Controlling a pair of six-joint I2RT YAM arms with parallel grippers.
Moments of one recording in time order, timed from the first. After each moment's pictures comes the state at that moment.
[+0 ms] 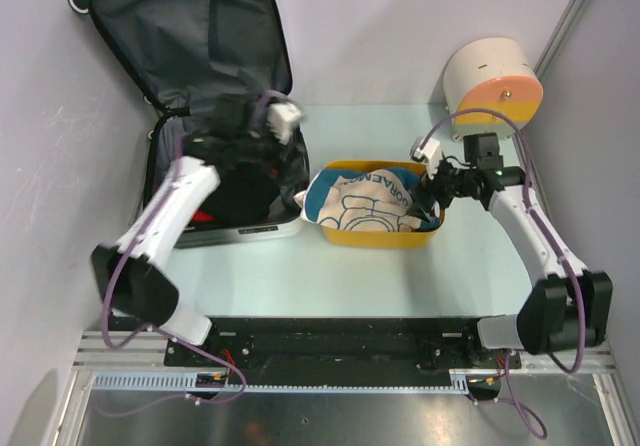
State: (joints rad) left arm -0.42 1.57 1.52 -0.68 0.56 0.39; right arm 0.14 1.38 1.13 -0.69 -0.65 -0.71
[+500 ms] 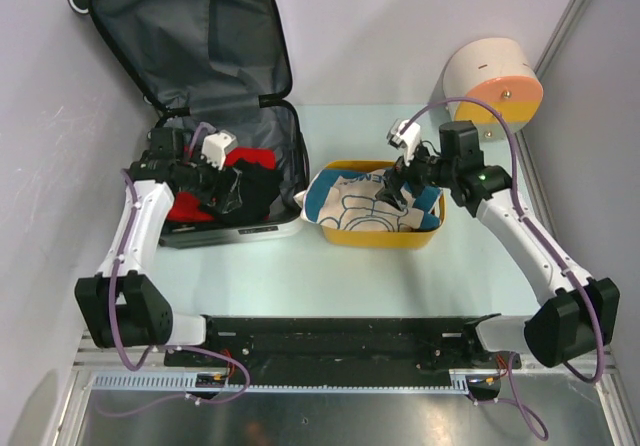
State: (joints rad) left arm 0.06 1.35 1.24 -0.85 0.49 0.53; right arm 0.32 1.29 1.21 -0.49 -0.60 -0.43
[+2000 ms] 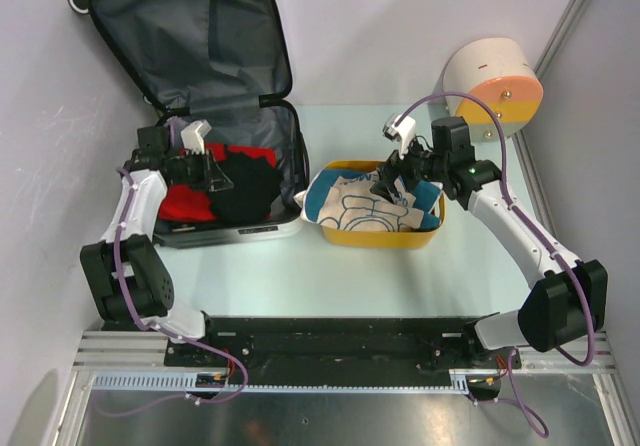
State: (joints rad) left arm 0.20 1.54 1.23 -0.66 0.71 0.16; right arm 0.35 1.39 1.23 -0.41 -0.57 -0.34
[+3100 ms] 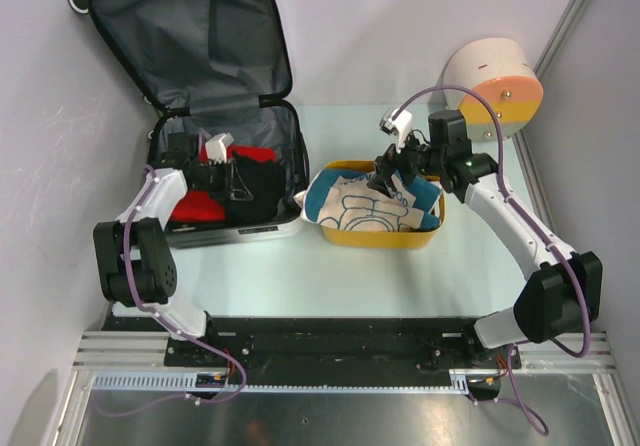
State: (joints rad) left arm 0.09 1.63 1.17 -0.61 0.66 0.05; right arm 0.35 1.43 1.28 -0.42 -0.58 -0.35
